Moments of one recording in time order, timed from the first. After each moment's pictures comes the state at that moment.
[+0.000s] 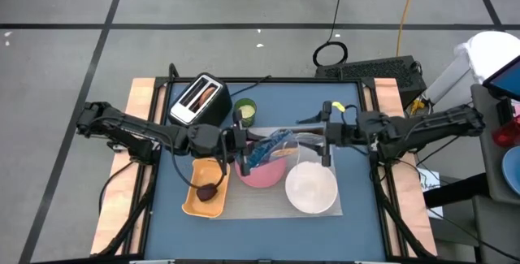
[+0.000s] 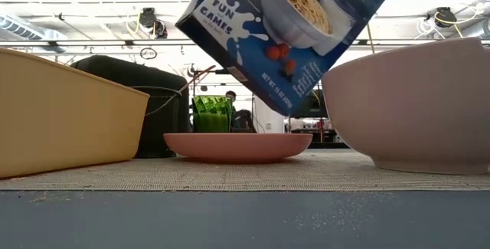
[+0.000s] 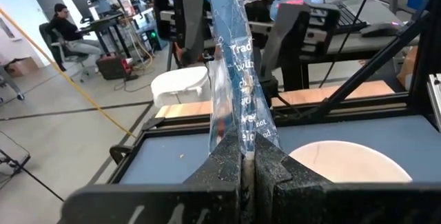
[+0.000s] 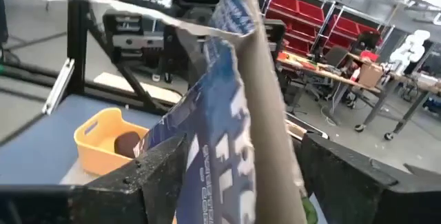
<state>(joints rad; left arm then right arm) -0.21 1.42 1.12 0.19 -0.38 0.18 0.15 0.95 0.78 0.10 0.21 -0.28</state>
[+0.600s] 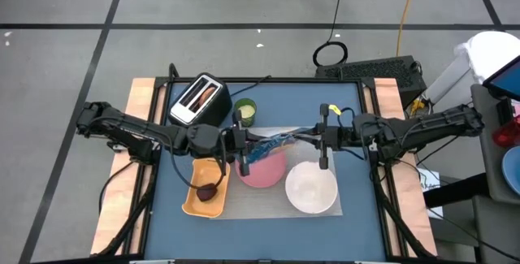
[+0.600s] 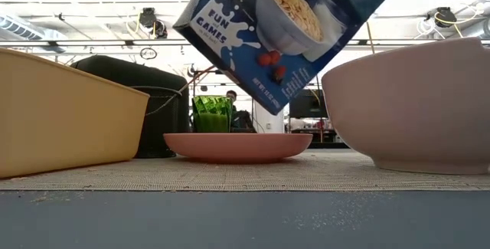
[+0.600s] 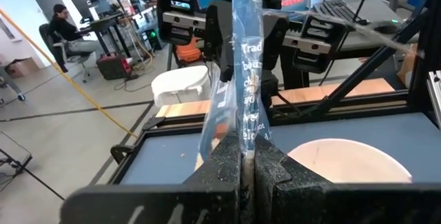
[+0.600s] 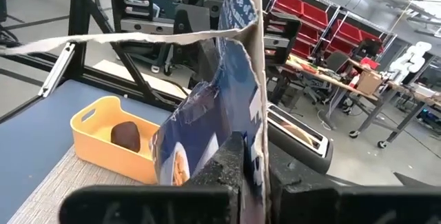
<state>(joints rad) -0.21 1.42 1.12 0.19 -0.38 0.19 0.15 0.98 0.78 0.12 0.21 -0.33</state>
